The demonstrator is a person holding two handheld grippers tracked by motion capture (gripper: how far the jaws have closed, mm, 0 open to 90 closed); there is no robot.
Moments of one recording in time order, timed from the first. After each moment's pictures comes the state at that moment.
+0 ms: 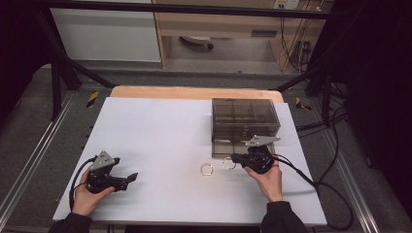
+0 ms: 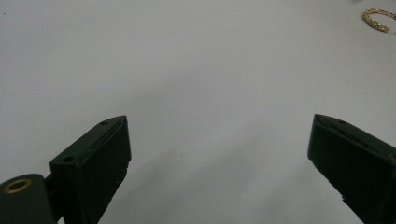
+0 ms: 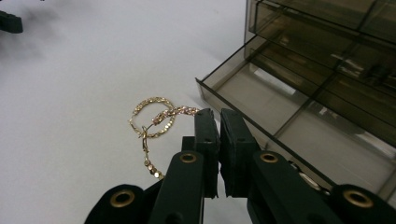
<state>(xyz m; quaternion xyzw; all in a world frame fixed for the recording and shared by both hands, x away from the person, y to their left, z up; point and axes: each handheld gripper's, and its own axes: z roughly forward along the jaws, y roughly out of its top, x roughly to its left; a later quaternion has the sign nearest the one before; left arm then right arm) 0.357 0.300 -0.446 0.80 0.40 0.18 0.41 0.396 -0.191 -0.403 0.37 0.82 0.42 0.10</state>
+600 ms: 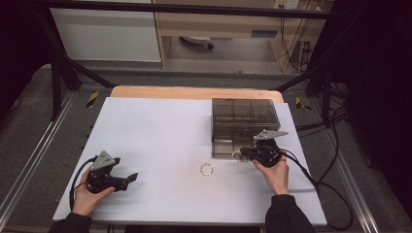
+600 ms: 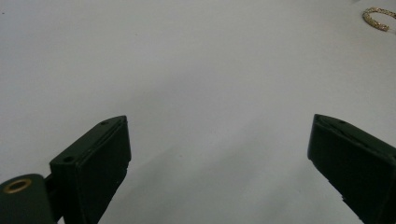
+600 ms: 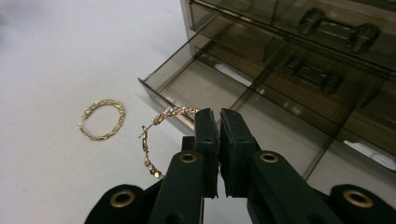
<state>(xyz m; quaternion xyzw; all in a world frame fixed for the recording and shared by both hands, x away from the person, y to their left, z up) 0.358 0.299 -0.446 0.80 0.39 0.18 0.41 0.415 -0.214 -0.403 0.41 0.81 0.40 0.13</state>
